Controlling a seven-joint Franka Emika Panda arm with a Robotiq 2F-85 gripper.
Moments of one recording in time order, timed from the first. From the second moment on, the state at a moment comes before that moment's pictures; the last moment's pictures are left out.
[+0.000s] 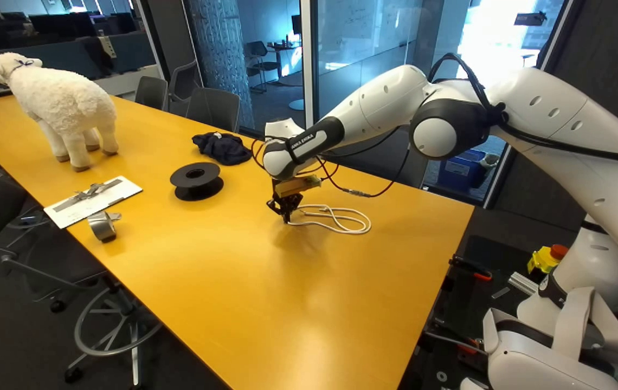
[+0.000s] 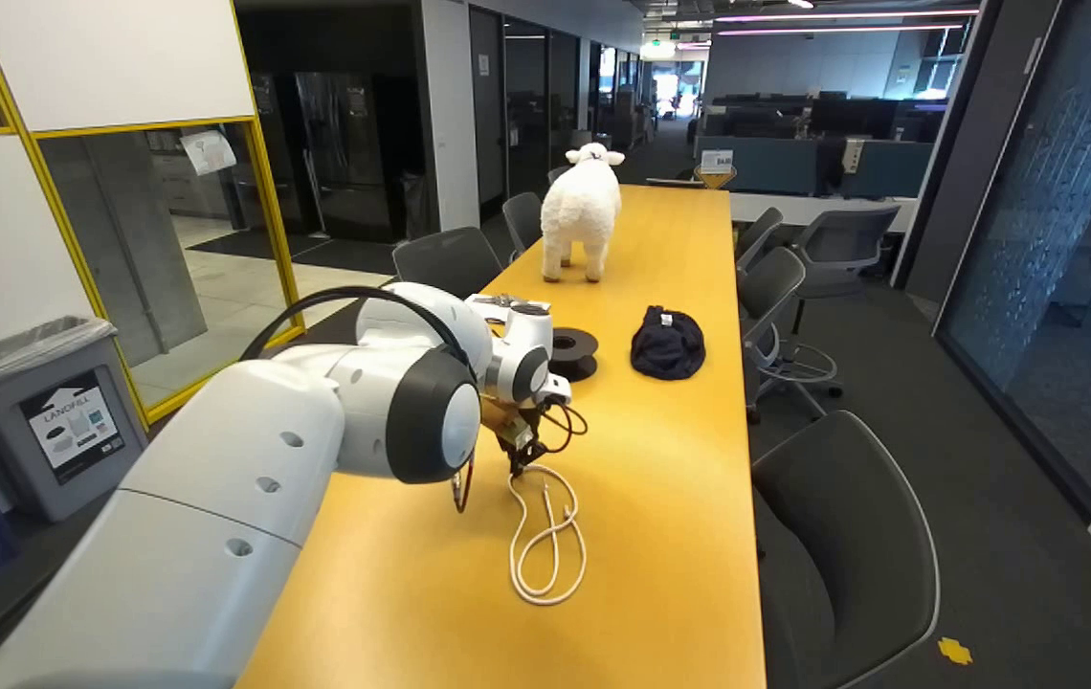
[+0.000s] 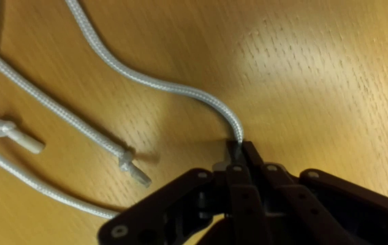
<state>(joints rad) 0.03 1.06 -0.04 -1.14 0.11 2.16 0.34</state>
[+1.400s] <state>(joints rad) 0.03 0.25 -0.04 -1.47 0.02 1.93 0.37</state>
